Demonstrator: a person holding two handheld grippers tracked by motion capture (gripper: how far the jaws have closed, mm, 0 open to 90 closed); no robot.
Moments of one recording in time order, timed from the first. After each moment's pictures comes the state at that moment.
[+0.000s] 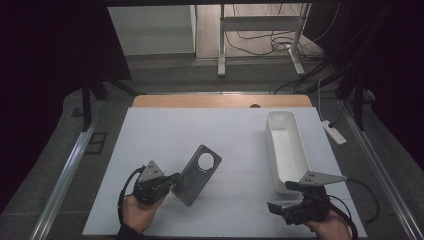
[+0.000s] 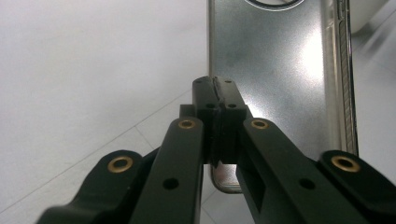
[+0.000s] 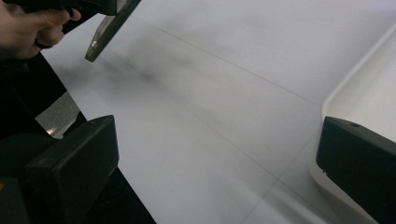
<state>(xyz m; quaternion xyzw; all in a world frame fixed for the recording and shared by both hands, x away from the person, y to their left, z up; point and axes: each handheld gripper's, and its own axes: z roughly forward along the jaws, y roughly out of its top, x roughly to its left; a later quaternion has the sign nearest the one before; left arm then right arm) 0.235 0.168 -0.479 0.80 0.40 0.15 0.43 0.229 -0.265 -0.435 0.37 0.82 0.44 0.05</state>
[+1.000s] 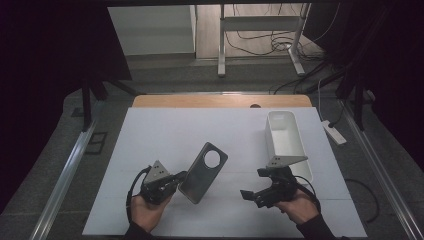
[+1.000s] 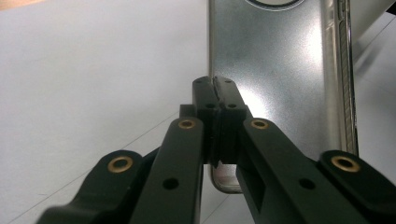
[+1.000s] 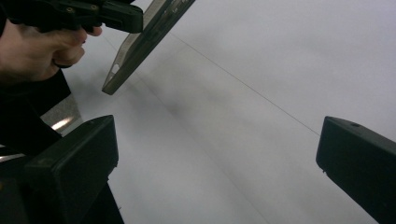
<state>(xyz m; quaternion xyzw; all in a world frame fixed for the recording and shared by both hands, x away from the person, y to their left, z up) 0.238 0.153 -0.485 0.79 0.39 0.15 0.45 0.271 -0.201 -0.440 0.33 0.84 0.43 0.02</state>
